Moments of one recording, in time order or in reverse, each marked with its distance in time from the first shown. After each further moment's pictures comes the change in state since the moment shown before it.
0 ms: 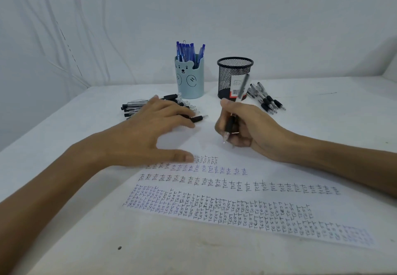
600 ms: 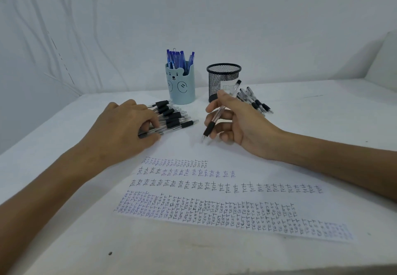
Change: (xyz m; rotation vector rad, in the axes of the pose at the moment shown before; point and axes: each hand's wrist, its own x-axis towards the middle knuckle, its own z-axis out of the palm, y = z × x) left_hand -0.003 -0.017 0.004 0.174 0.295 -0.236; right_hand 0.009 -0.005 -0.008 0.183 0.054 -0.008
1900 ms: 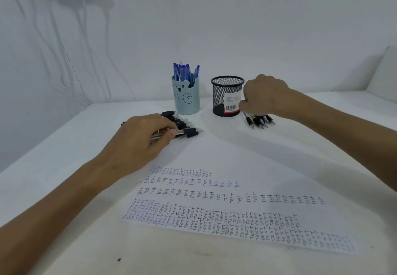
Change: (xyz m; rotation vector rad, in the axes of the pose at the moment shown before) left_hand 0.001 0.017 0.002 -0.302 0.130 0.016; right_hand 0.048 -0.065 -0.045 -1.747 0.312 -0.043
